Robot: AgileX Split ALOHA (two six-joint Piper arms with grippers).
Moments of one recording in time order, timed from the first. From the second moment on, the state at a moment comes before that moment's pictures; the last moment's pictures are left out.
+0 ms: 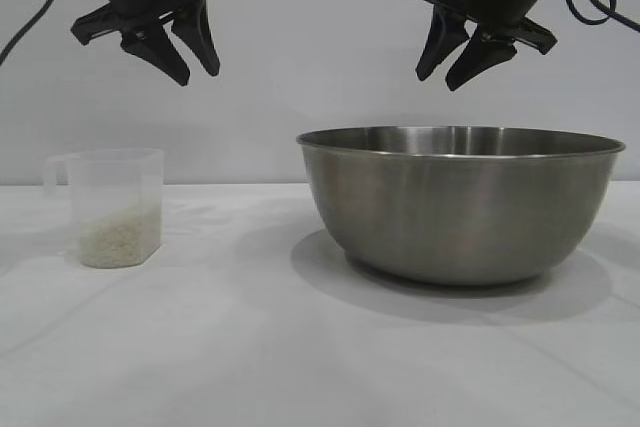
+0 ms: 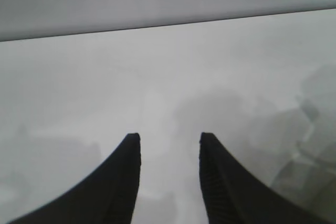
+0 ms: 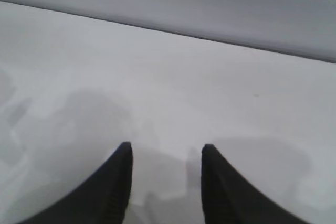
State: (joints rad) left arm -0.25 1.99 -1.51 -0.51 0.39 0.27; right arm 0.19 2.11 -1.68 0.70 0.66 -0.60
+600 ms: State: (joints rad) left arm -0.25 1.99 -1.51 -0.49 0.42 0.31; right arm 0.19 2.08 -1.70 0.63 0.76 -0.54
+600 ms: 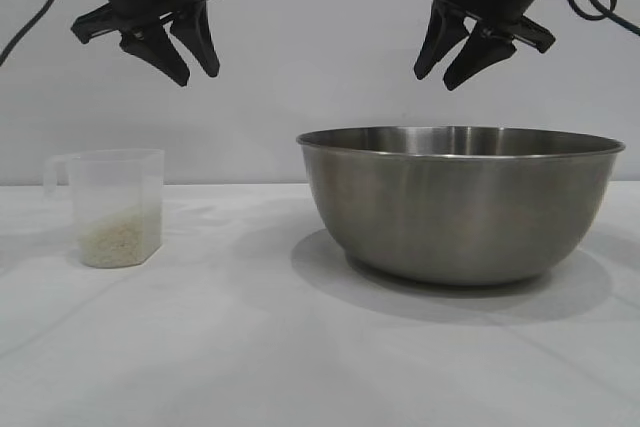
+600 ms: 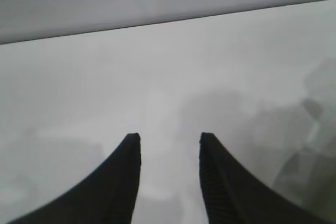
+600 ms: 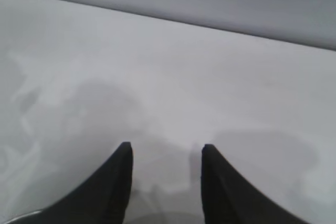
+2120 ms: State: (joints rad) left arm -0.25 1.90 -1.51 -0.40 0.57 0.31; right arm 0.16 2.07 -1.64 0.24 1.23 -0.33
